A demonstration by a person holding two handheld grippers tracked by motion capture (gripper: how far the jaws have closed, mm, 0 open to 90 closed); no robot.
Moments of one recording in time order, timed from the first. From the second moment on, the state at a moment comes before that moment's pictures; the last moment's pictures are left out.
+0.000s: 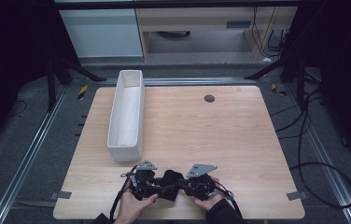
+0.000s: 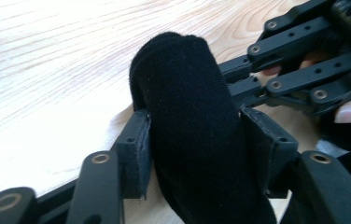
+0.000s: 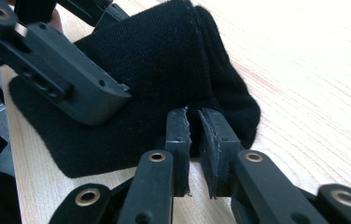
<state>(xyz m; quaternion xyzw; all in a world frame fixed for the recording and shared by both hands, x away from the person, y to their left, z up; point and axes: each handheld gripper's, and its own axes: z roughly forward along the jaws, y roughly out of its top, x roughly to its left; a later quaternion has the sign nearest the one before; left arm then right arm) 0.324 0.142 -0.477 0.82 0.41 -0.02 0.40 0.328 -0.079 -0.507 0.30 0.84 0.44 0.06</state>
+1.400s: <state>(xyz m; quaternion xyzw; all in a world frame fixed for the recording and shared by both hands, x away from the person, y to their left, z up) 0.343 0.185 -0.410 0.86 0.30 0.03 0.42 0.351 -0.190 -0.479 0.43 0.75 0.44 0.23</state>
